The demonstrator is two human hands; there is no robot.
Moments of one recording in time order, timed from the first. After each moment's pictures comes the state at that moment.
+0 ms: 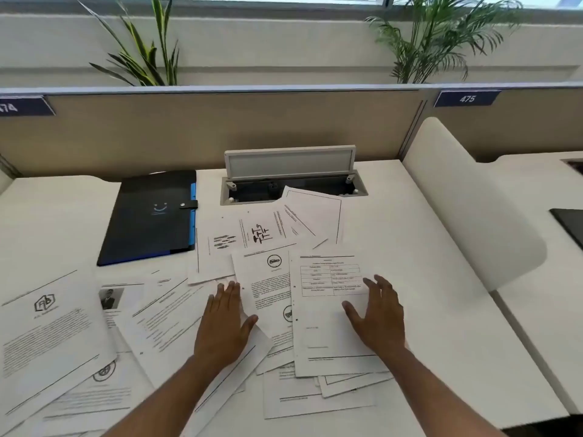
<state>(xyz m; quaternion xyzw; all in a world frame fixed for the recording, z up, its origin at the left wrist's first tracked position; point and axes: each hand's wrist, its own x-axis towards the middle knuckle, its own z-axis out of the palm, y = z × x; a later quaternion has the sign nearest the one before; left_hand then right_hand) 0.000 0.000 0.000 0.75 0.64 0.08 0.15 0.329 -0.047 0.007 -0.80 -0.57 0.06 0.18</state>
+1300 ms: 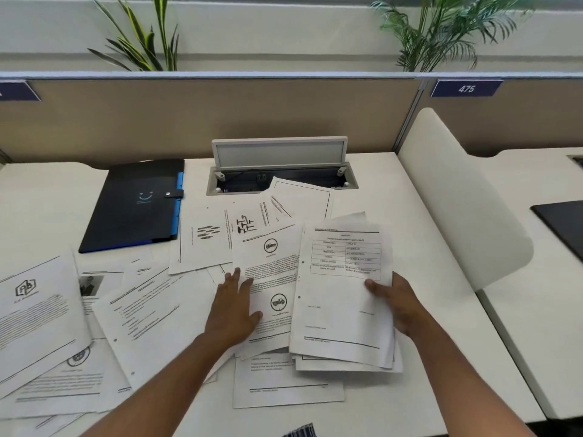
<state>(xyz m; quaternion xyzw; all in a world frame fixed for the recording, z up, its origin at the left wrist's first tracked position) 0.072 0.005 0.017 0.75 0.62 0.02 0.22 0.430 -0.023 0.039 -0.63 -0.27 0.56 0.46</state>
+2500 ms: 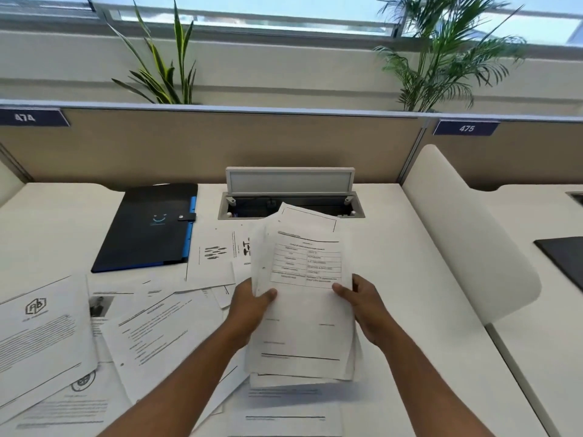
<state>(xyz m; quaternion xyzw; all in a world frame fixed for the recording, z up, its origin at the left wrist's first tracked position) 0.096 0.038 0.082 0.43 0.60 0.38 0.56 0.347 0.018 0.076 -0.57 -0.34 0.58 0.47</state>
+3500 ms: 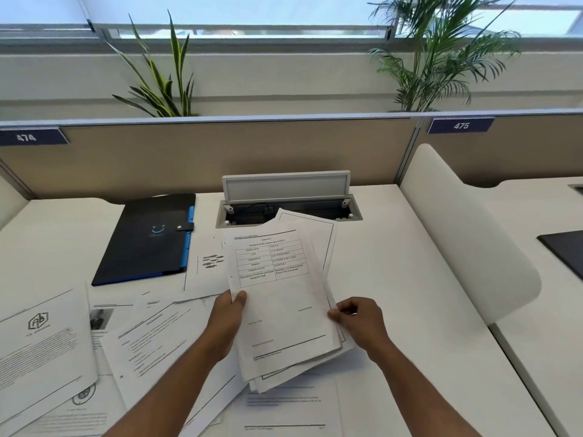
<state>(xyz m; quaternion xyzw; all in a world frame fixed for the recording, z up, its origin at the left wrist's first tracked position) 0.074 0.040 0.077 0.37 0.65 0.38 0.55 0.356 0.003 0.040 -0.72 -0.43 0.40 0.37</state>
